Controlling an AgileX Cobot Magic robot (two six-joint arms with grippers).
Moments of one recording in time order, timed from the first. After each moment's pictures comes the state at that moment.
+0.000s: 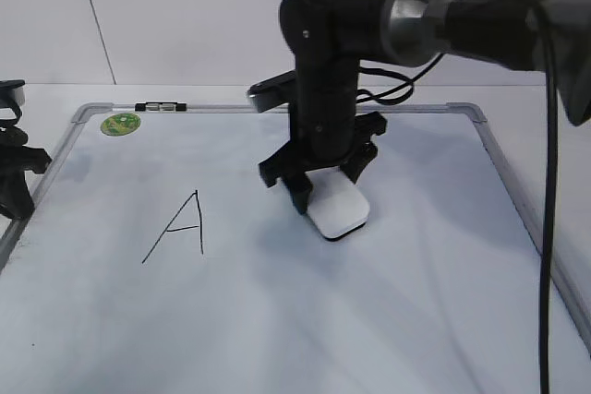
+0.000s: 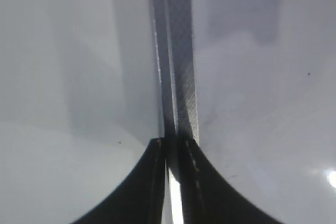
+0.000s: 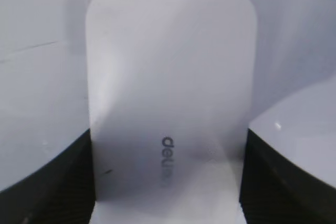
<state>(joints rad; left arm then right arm) 0.04 1.96 -1.25 -0.22 0.85 0.23 0.59 2.28 -1.93 -0.09 1.23 0.10</state>
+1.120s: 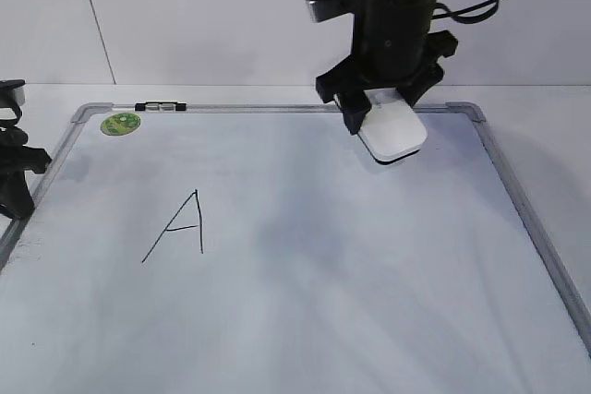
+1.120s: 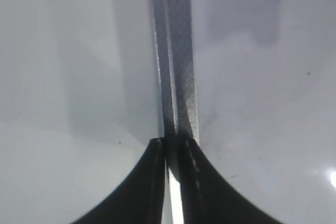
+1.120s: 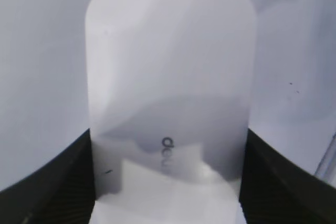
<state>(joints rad) 0.04 1.96 -1.25 -0.22 0.84 0.23 0.49 2.10 -1.91 -0.18 1.22 0.10</state>
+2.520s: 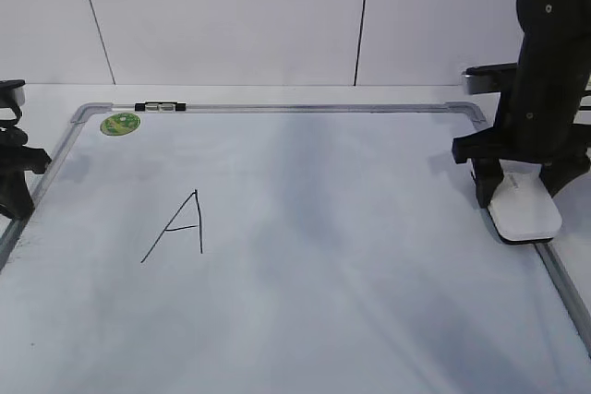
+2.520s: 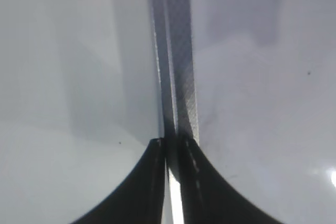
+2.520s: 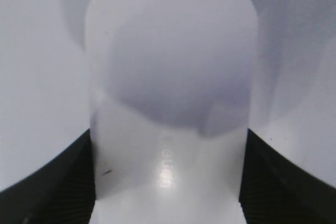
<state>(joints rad) 0.04 1.96 -1.25 -0.21 0.84 0.23 0.18 1.96 -1.44 -0.13 1.12 0.23</state>
